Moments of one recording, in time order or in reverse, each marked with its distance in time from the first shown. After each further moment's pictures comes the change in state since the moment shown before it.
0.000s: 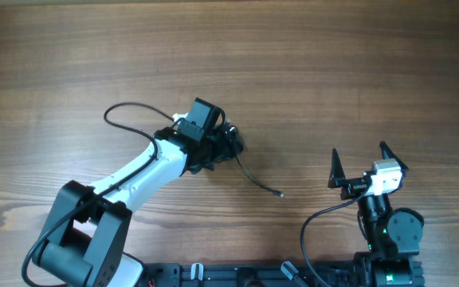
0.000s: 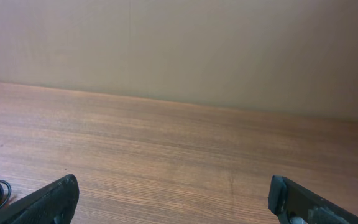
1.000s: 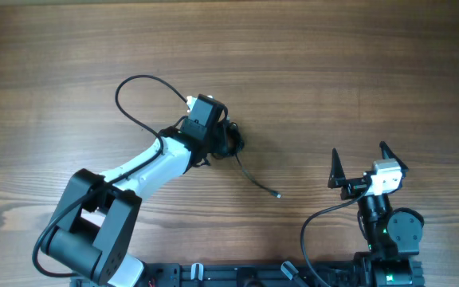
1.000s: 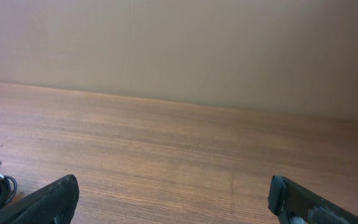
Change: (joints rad) left arm 0.000 0.064 0.000 0.165 -0.163 0.374; right arm 0.000 0.000 0.000 0.000 0.000 0.000
